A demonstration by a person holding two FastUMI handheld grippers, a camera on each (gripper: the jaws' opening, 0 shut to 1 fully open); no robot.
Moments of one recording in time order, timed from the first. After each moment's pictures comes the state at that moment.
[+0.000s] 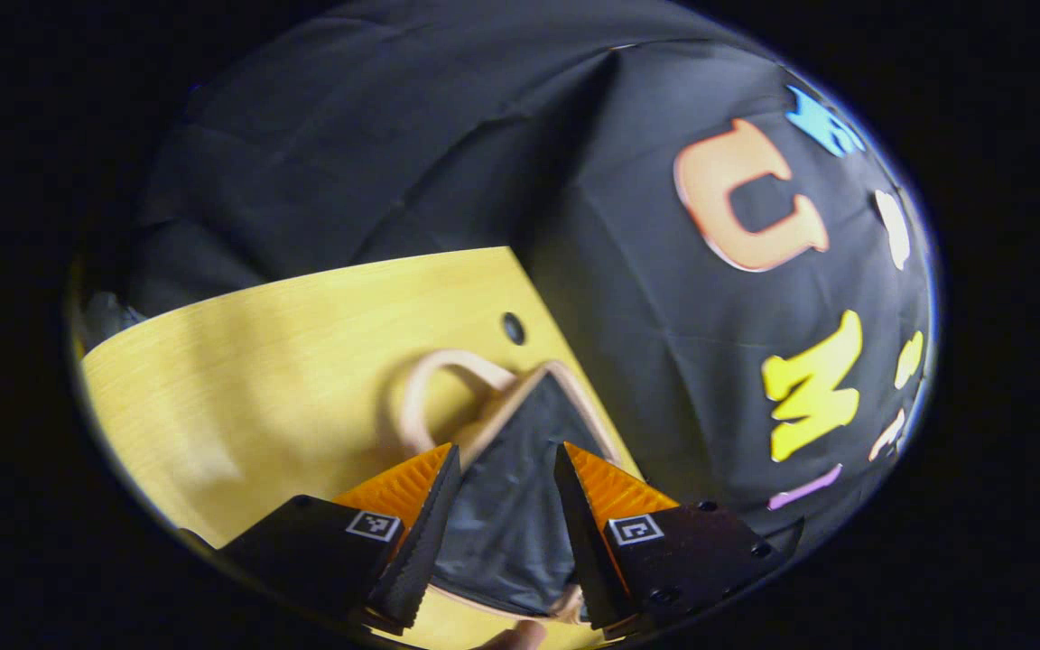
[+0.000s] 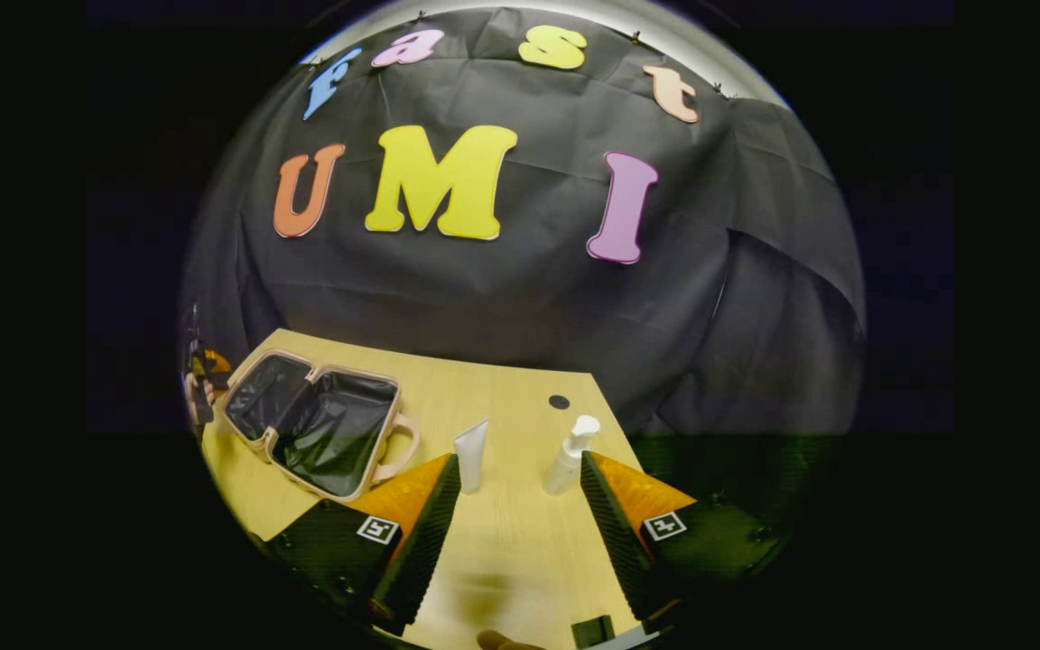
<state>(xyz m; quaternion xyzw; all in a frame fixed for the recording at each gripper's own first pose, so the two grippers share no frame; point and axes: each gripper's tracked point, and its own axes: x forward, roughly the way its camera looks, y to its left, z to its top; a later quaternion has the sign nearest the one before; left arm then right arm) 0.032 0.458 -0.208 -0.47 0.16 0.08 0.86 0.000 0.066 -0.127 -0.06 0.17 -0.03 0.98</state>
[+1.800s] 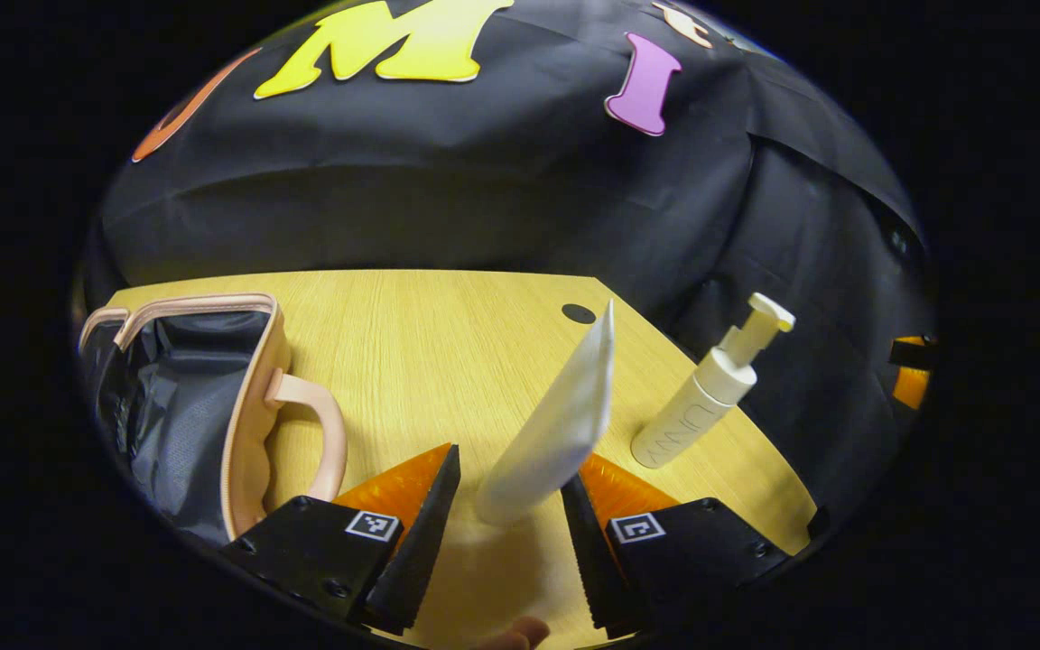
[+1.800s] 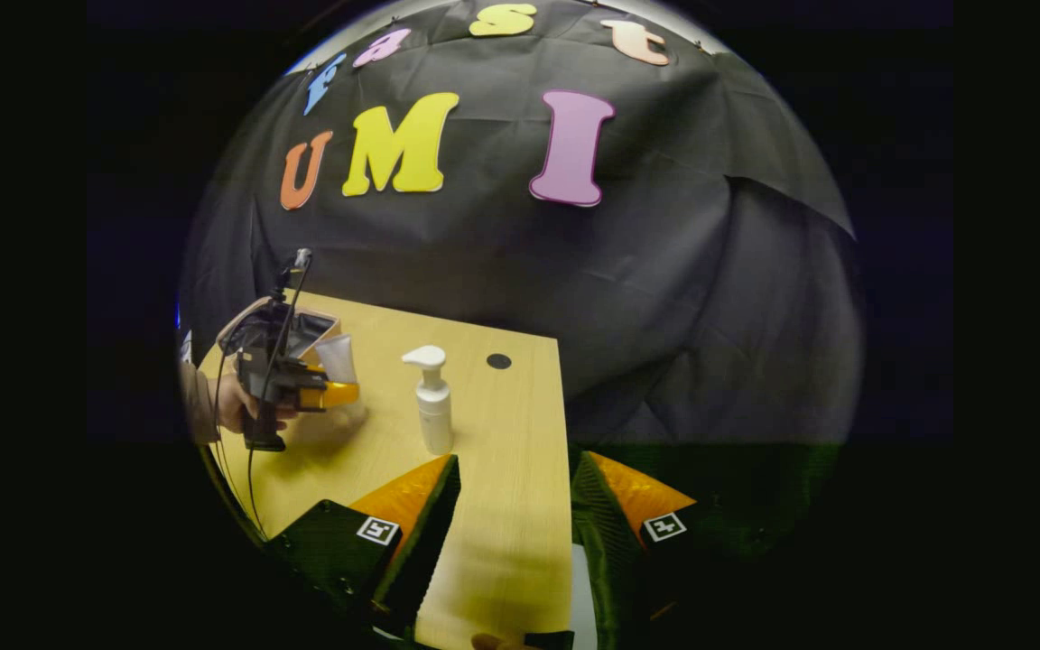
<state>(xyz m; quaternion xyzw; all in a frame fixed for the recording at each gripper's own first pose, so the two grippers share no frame) 0.135 -0.105 -0.306 -0.05 0.26 -0.17 0.95 0.041 -0.156 -0.218 -0.06 0.22 0.05 0.97</state>
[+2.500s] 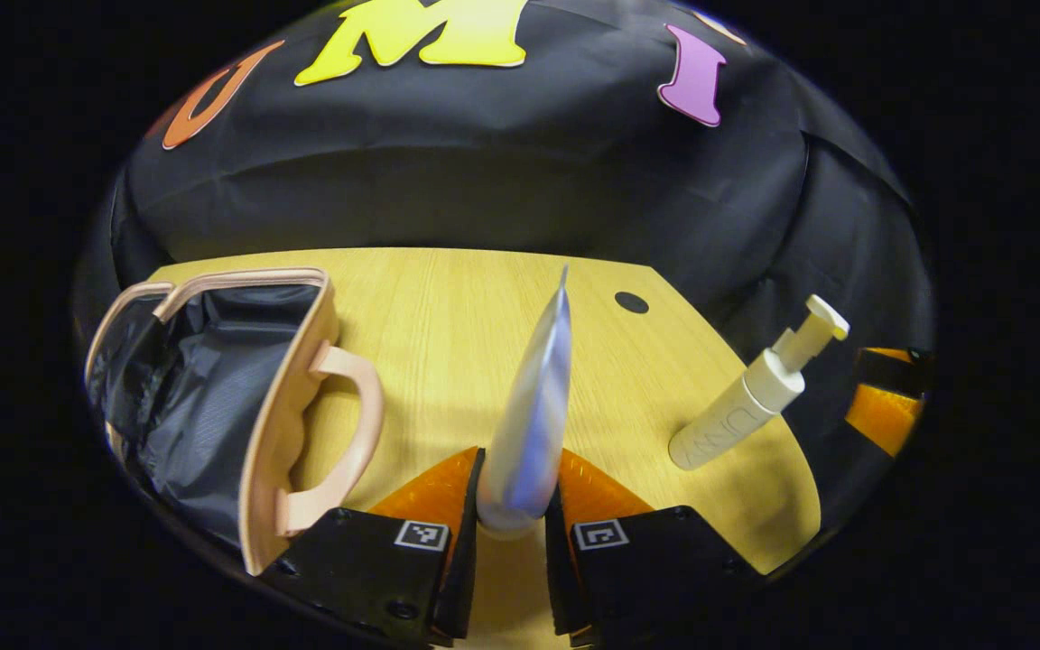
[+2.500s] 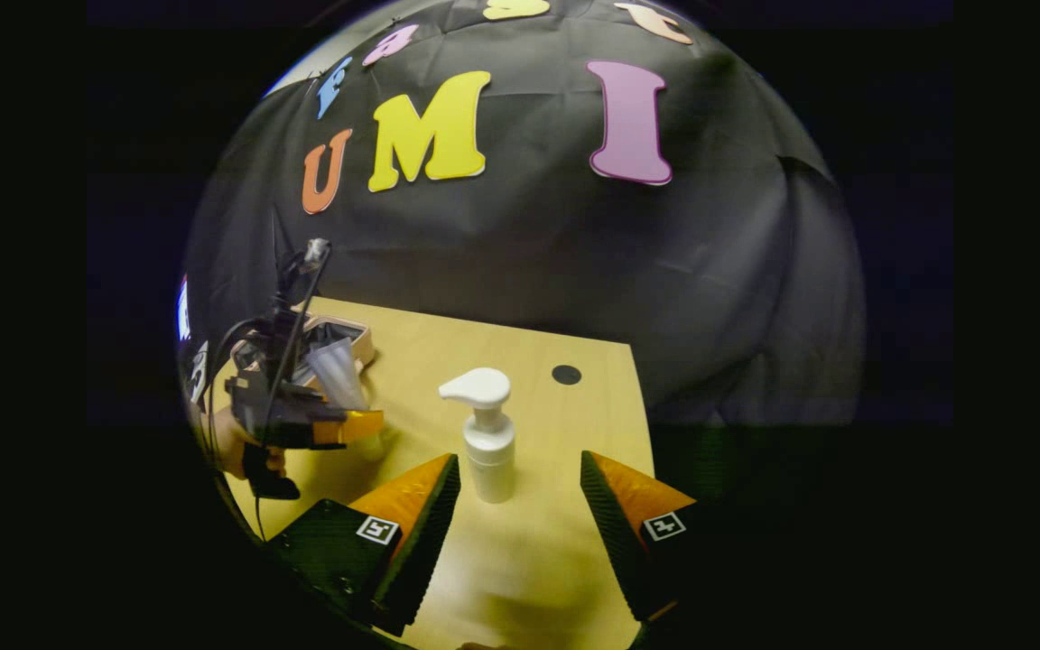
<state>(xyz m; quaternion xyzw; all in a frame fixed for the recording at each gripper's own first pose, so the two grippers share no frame) 0.107 -0.077 -0.298 -0.03 0.31 -0.07 0.95 0.136 -0.061 -0.258 -0.02 0.22 0.14 0.97</state>
